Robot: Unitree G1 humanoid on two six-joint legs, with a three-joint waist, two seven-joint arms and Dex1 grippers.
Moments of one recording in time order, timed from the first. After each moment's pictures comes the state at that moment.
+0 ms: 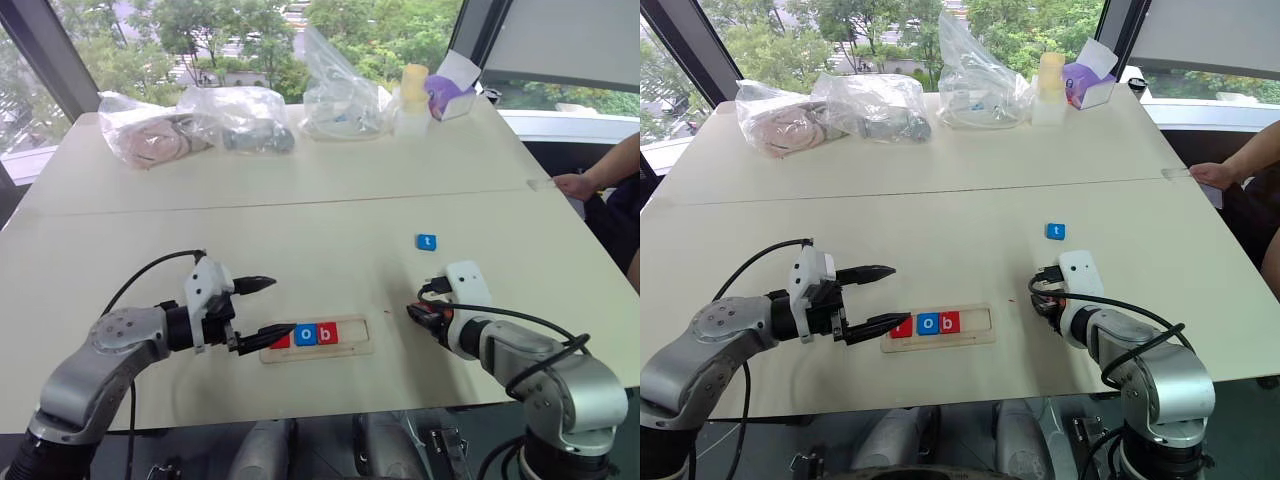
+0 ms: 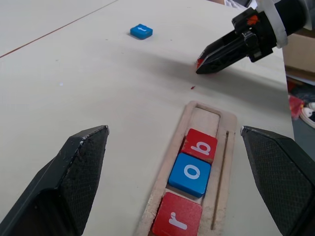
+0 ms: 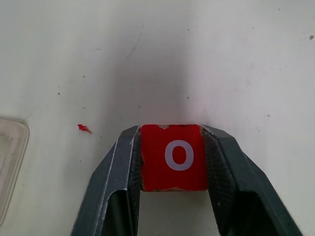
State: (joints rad) left arm -0.02 0.71 0.04 -0.49 -0.60 0.51 -0.89; right arm -0.15 -0.32 -0.20 -0.78 0.37 1.59 0.23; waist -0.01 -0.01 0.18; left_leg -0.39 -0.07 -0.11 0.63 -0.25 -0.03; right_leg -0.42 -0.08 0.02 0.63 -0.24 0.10
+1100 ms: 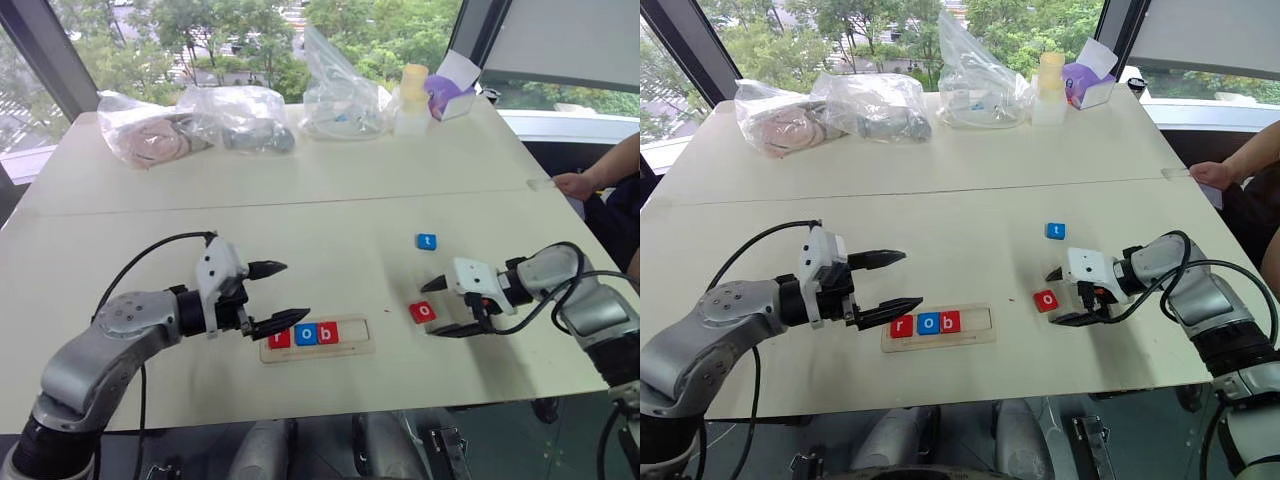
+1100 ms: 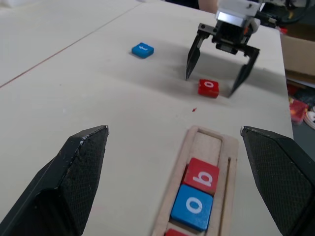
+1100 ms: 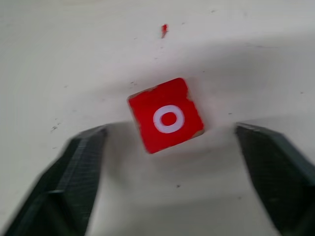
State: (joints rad) left arm -0.11 0.71 0.04 -0.60 -0.66 0.65 -0.79; right arm -0.46 -0.94 0.26 0.22 0.12 0.06 1.39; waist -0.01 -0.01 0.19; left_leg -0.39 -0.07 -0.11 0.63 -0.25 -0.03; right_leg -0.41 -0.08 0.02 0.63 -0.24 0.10
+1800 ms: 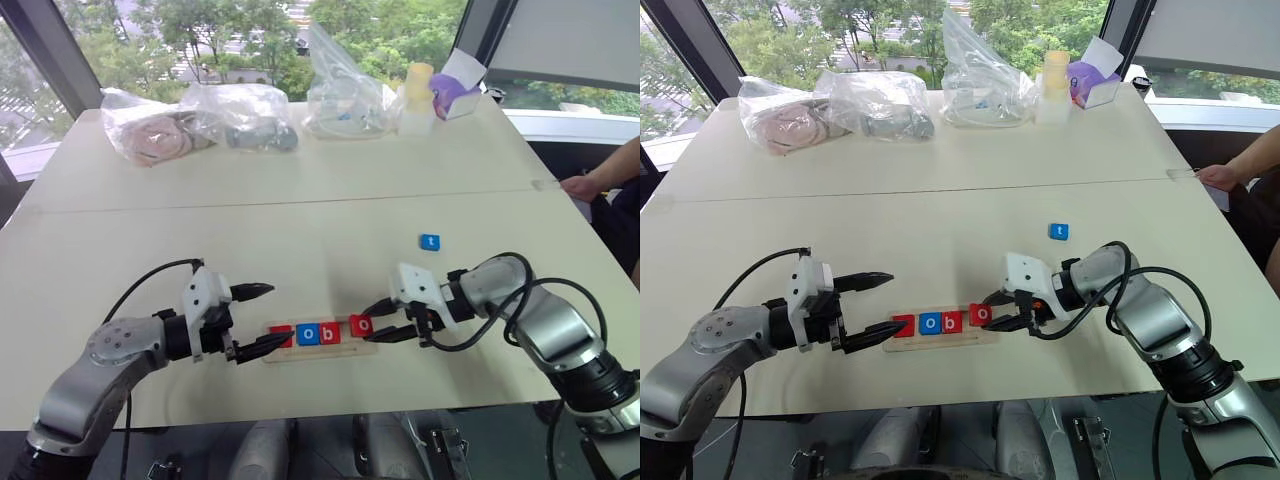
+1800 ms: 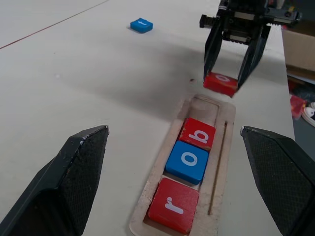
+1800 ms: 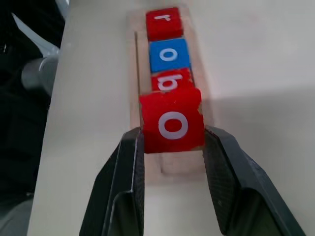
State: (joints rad) left arm 0.06 0.71 0.04 -0.50 -0.57 0.44 -0.90; right arm -0.42 -0.78 0.32 -0.31 0.25 0.58 1.26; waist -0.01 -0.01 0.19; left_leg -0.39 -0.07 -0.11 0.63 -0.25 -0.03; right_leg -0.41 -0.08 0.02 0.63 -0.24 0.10
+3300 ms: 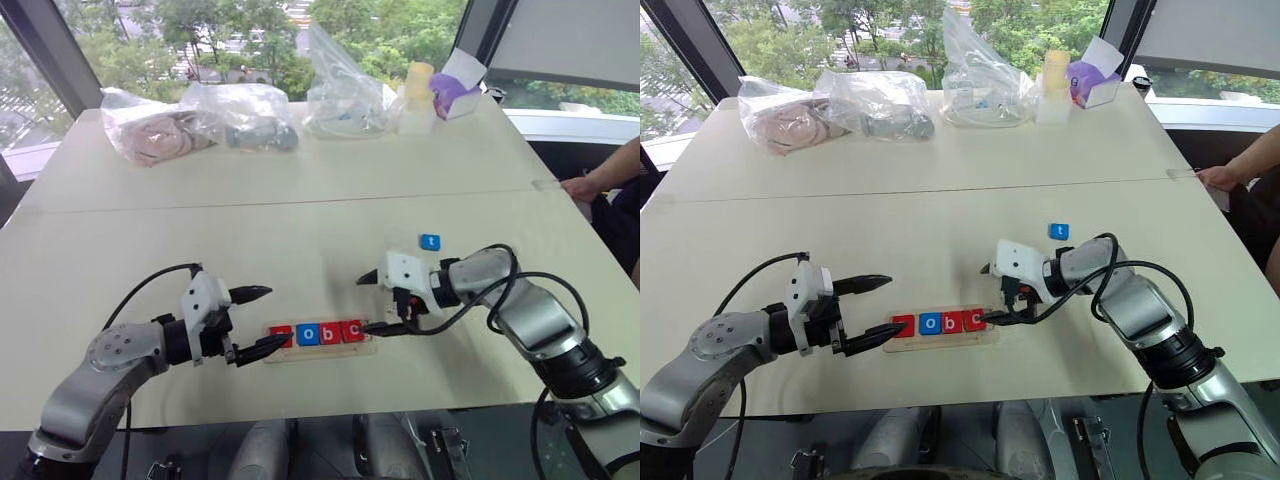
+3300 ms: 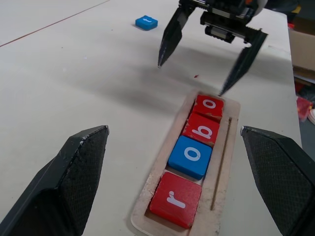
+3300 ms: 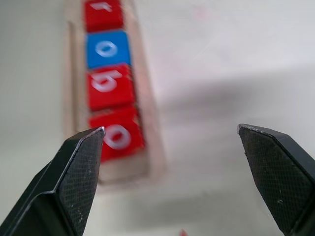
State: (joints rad) left arm 0.08 0.69 0.04 -0.51 -0.55 0.42 -0.88; right arm -0.48 -0.76 0.33 -0.21 0.16 0.53 1.15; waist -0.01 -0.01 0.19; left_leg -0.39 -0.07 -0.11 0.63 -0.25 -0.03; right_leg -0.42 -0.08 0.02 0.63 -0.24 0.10
